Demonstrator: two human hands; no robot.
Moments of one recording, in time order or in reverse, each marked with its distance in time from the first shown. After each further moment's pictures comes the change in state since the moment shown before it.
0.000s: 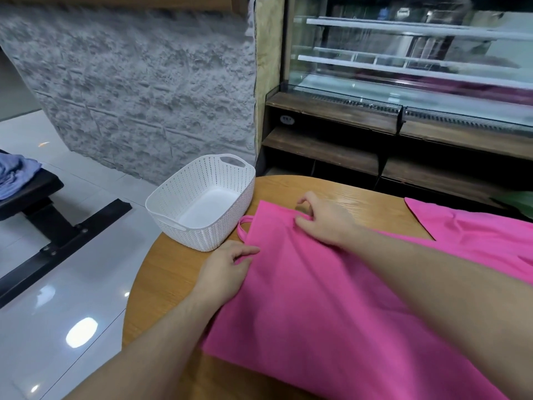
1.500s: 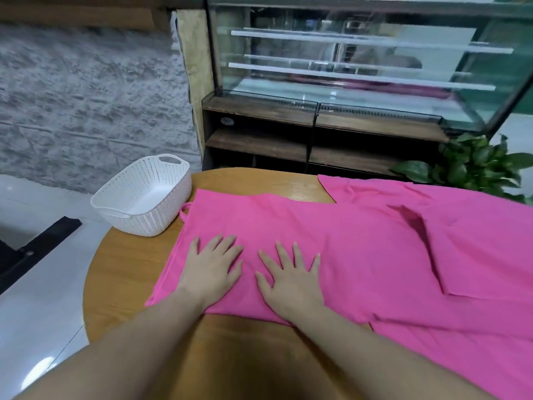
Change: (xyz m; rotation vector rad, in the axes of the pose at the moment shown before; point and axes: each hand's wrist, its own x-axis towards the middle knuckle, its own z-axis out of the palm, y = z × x) left_hand -0.074 0.074 0.043 0.813 -0.245 0.326; right_hand -0.231 -0.033 0.027 -0.198 -0.122 0.286
